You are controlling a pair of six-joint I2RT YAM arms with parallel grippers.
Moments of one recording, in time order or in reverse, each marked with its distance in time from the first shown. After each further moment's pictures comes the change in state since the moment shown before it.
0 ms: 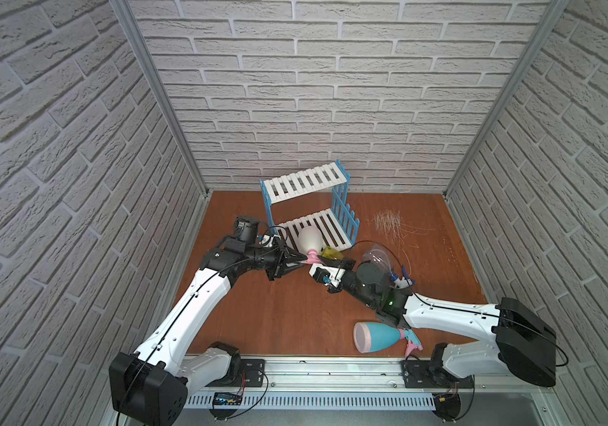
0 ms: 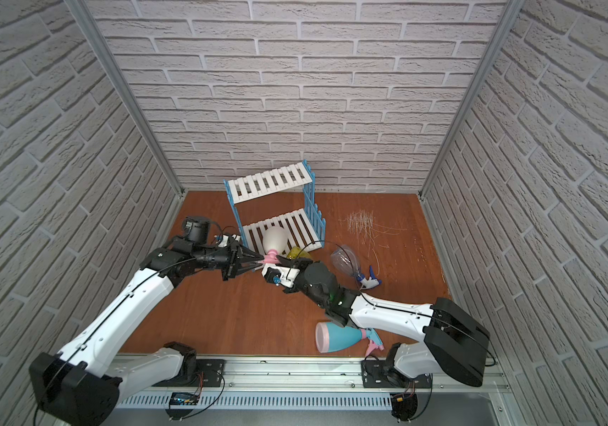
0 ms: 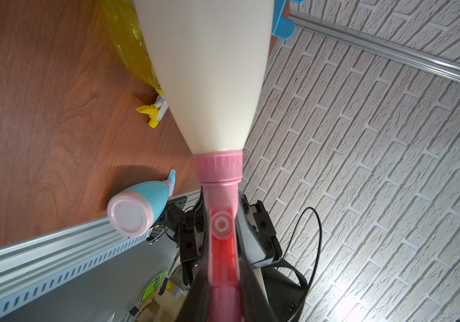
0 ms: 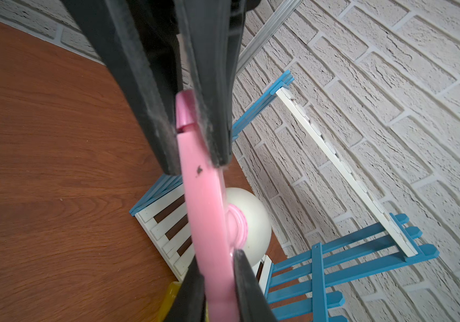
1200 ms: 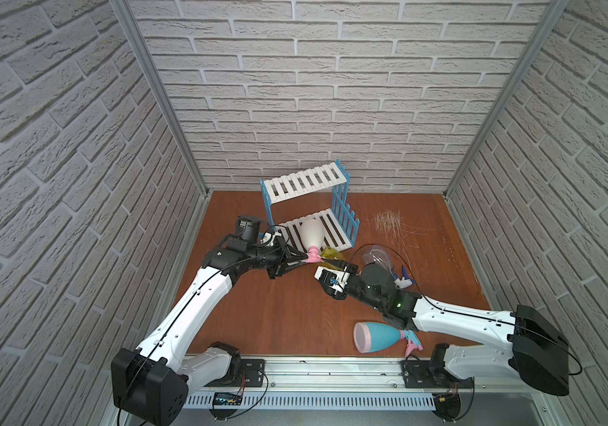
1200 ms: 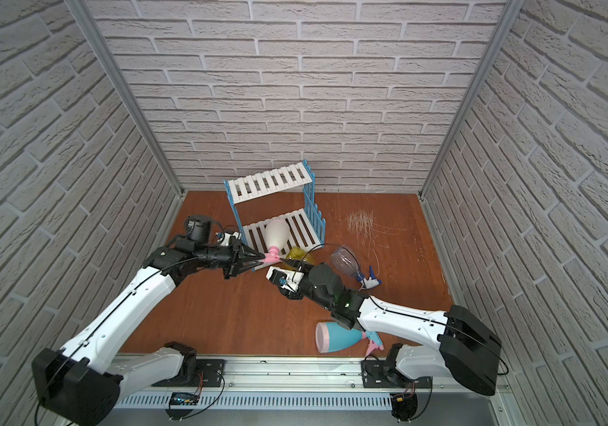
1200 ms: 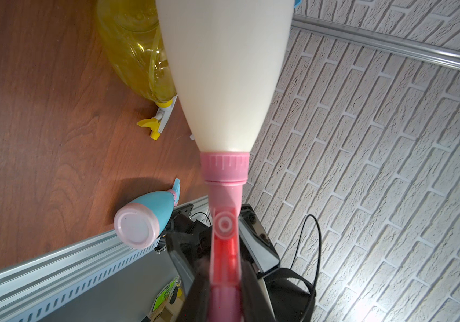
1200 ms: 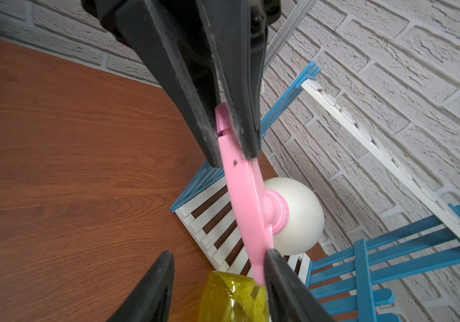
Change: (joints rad) left arm -0.006 0.016 0.000 0.016 -0.024 0.049; right arm -0.003 -0.075 -0.019 -0.110 -0.093 0.127
